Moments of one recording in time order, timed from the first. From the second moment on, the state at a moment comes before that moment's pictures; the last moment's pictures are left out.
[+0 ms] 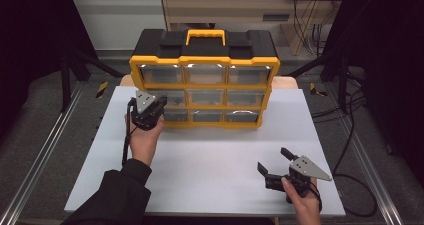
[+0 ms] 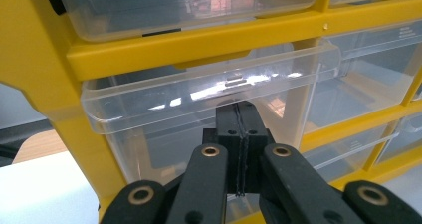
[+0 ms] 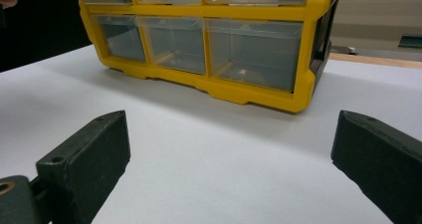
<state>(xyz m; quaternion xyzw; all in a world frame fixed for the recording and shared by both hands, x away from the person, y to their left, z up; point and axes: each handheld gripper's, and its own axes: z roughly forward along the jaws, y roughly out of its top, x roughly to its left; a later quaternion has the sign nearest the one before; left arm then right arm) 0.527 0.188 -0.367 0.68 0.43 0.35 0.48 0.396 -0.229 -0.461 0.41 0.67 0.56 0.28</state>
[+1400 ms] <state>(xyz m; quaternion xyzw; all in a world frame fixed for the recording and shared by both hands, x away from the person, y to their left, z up) 0.536 0.185 -0.370 0.68 0.44 0.36 0.48 0.395 -0.232 -0.461 0.40 0.67 0.56 0.28</state>
